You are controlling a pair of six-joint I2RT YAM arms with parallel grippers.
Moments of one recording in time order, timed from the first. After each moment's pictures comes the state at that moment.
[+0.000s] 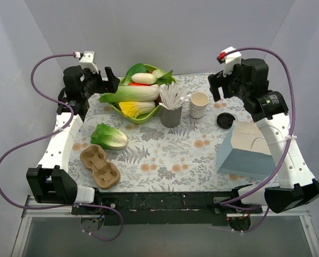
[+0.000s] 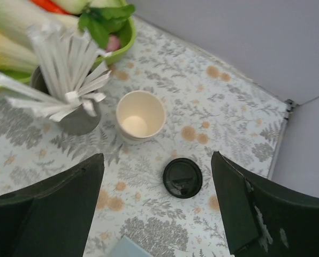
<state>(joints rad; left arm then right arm) -0.06 1.35 1.33 -0.18 0.28 -0.12 0.30 1.28 1.62 -0.71 -0.04 -0.25</state>
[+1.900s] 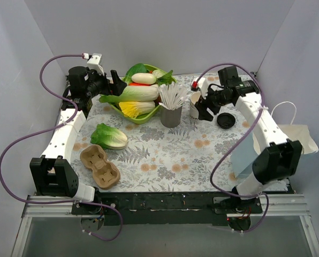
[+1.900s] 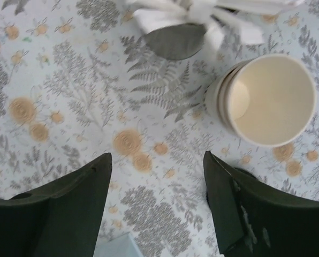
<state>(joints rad) -0.06 1.43 1.32 -0.14 0.46 -0.12 0.28 1.51 1.52 -1.03 -0.52 -0.78</state>
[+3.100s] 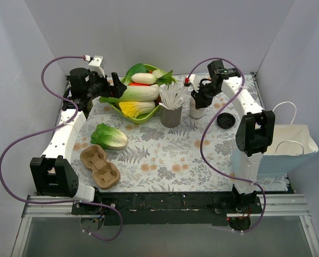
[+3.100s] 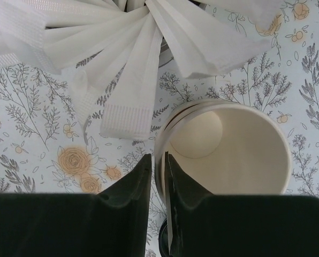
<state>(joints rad) -0.06 1.43 1.30 -0.17 0.46 -0.10 0.25 2.01 1.89 -1.08 -0.55 -0.94</state>
